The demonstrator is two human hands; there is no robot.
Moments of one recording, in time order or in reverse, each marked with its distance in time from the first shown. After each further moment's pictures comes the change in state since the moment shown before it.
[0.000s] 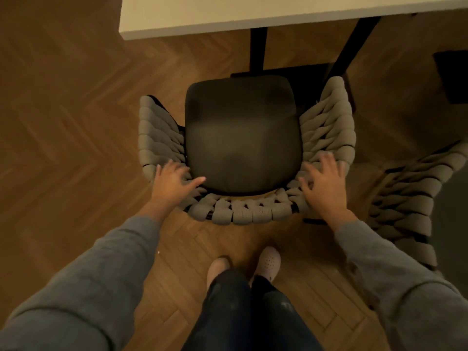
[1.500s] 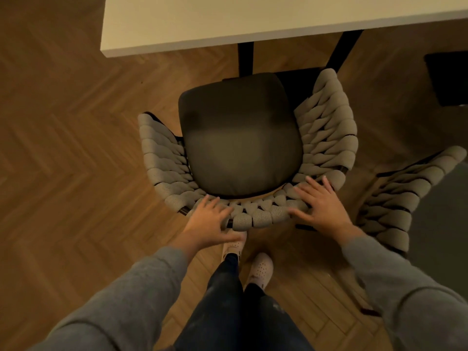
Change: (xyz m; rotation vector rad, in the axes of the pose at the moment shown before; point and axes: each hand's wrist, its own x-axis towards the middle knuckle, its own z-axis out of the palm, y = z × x) left_hand -0.027 0.106 0.047 0.384 -0.246 0.435; right_hand 0.010 0.063 -0.011 -0.054 -0.234 -0.311
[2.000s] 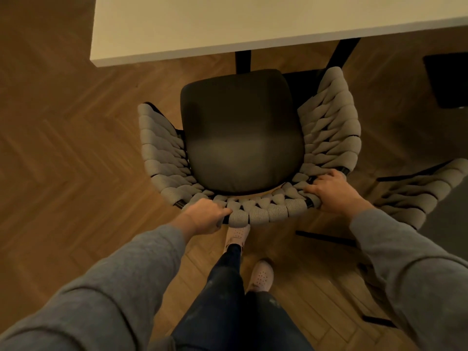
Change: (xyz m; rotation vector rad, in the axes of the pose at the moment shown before) left_hand 0.051 -0.025 -0.045 0.209 -0.072 0.256; right_hand 0.066 0.040 -0.048 -0.430 -0.248 -0.126
